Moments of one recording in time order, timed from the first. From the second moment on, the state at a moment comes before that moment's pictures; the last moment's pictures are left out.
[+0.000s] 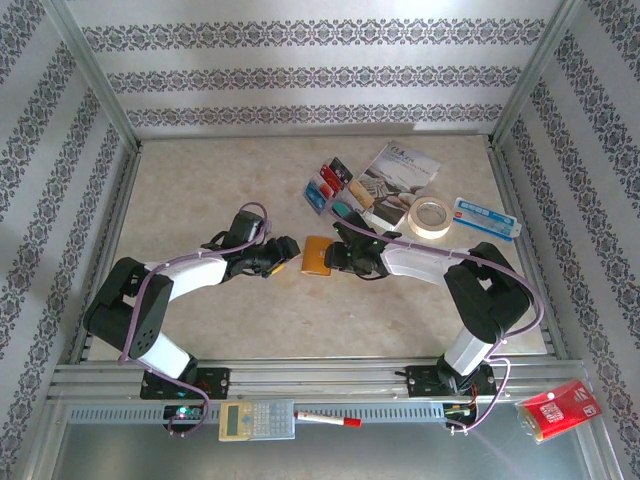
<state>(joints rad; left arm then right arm) -0.43 1.56 0.72 -0.02 0.41 -0.97 0.67 1.68 0.93 -0.31 -0.04 0.79</state>
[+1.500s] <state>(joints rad) -0.45 1.85 0.96 -0.04 0.61 -0.80 0.62 1.79 0.99 -0.21 -0.09 0.76</state>
